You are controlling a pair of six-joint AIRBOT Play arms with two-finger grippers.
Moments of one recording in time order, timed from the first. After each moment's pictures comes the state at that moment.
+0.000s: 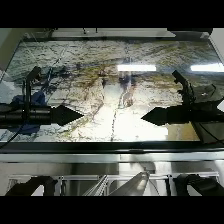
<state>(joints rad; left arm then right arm) -0.03 -0.85 0.80 0.50 -1.35 -1.11 0.16 -0.87 0.82 -0.70 1.21 1.34</state>
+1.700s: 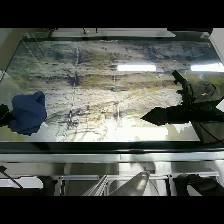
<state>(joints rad) 0.73 -1.67 1.34 1.29 -1.33 -1.37 0.16 -0.87 0.82 -0.70 1.21 1.34</state>
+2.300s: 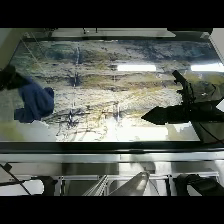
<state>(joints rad) 0.37 -1.48 1.65 0.85 -1.57 -1.32 0.16 -0.87 0.82 -0.70 1.20 1.34</state>
